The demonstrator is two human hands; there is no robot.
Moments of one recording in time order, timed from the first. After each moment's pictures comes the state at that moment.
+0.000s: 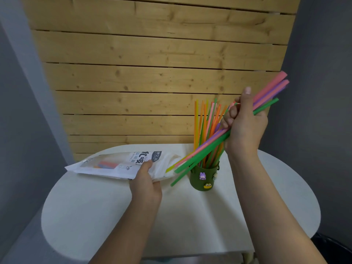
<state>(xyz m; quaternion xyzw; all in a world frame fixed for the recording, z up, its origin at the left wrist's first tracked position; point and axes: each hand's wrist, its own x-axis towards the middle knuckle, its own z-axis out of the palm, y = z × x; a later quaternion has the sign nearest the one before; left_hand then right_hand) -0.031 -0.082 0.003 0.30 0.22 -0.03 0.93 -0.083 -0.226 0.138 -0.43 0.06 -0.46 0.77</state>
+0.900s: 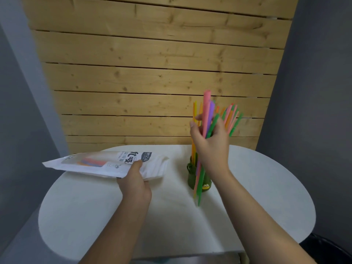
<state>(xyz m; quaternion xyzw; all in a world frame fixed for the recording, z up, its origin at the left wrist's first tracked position) -0.023 -0.068 0.005 0.31 0.22 0.04 0.93 -0.077 -0.203 0.093 -0.74 0.02 -0.45 0.50</state>
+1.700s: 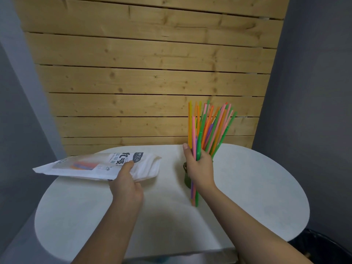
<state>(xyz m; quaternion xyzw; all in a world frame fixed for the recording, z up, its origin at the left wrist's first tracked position) -0.023 -0.056 0.005 0.34 0.23 0.04 0.91 -0.058 -0.209 0.011 -0.73 0.13 -0.32 0.59</state>
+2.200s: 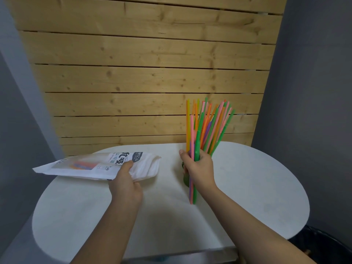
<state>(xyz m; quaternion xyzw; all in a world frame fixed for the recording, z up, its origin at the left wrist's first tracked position) -0.025 -0.060 0.007 0.34 0.24 0.03 0.91 -0.062 -0.217 0.007 -0.72 0.12 -0.30 0.61</state>
